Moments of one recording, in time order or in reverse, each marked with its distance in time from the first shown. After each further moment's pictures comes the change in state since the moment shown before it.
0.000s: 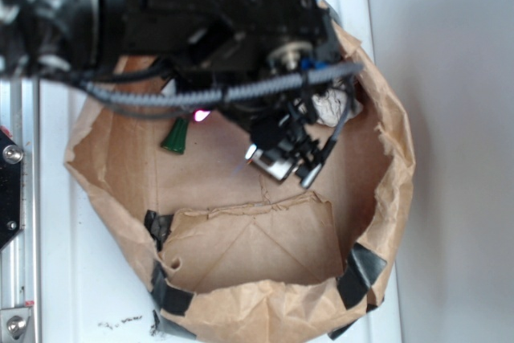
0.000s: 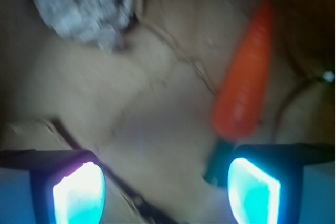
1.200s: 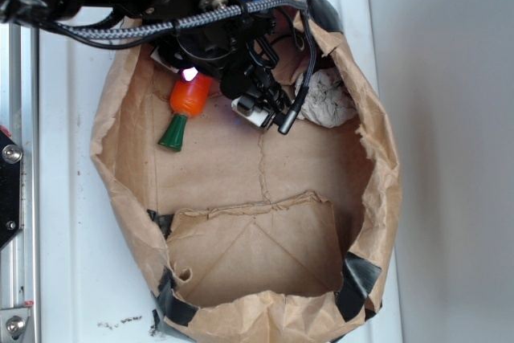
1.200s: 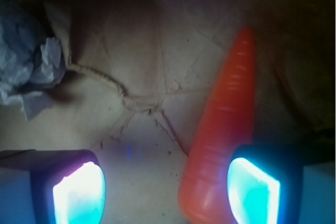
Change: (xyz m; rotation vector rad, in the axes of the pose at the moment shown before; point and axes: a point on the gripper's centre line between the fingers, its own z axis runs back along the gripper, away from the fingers) arm 0.020 0.036 -0.027 -0.039 -0.102 0.022
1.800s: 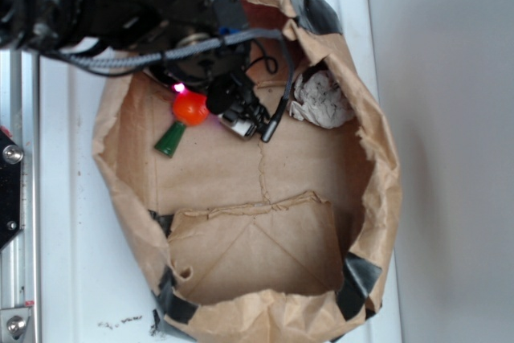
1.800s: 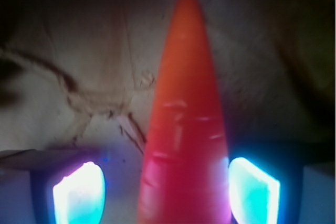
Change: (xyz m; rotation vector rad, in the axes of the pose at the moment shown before) arm -0.019 0.015 -0.033 0.066 -0.044 -0.025
